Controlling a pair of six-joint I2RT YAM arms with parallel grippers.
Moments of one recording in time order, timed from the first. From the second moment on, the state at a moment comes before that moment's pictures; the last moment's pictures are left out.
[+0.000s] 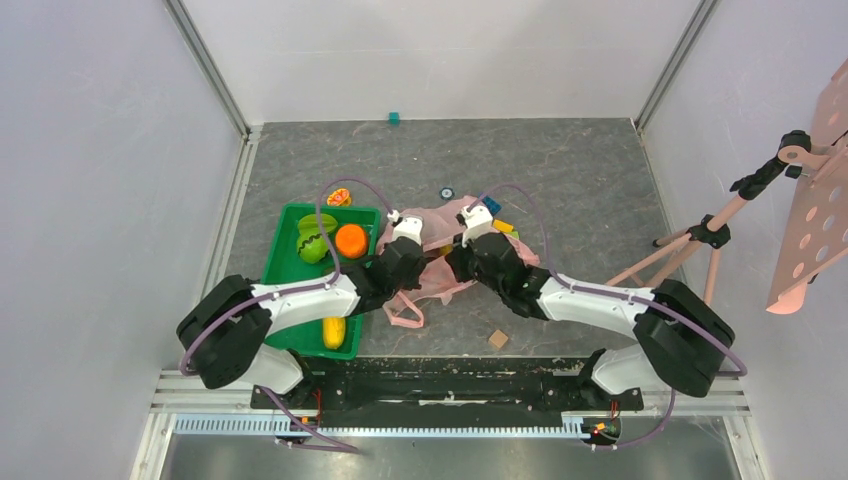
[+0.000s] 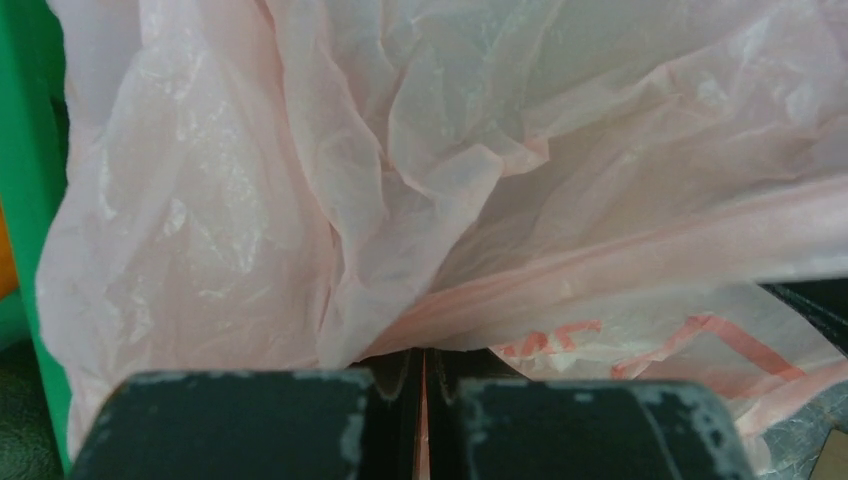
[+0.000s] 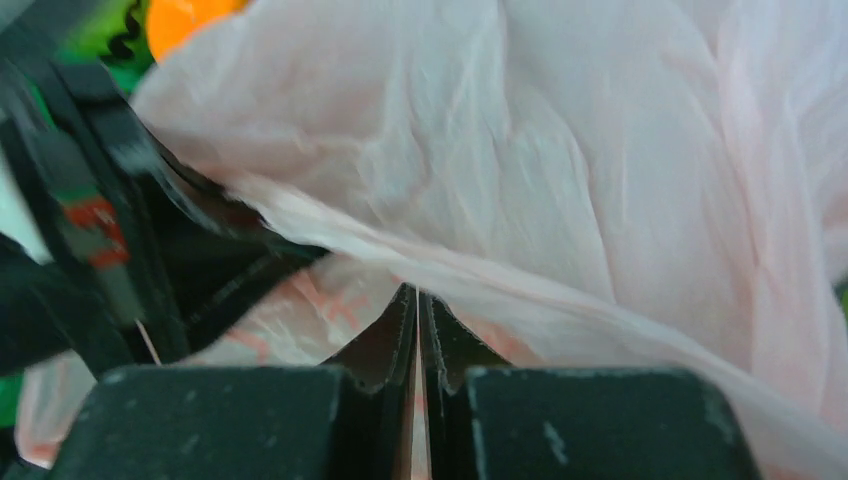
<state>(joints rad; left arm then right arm) -0.87 1.43 0.69 0.01 -0.38 -0.47 0.86 1.38 0.62 0.30 0.20 0.34</state>
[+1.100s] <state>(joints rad) -0.87 1.47 0.63 0.13 -0.28 -0.47 0.86 1.54 0.54 0.34 0.22 0.42</state>
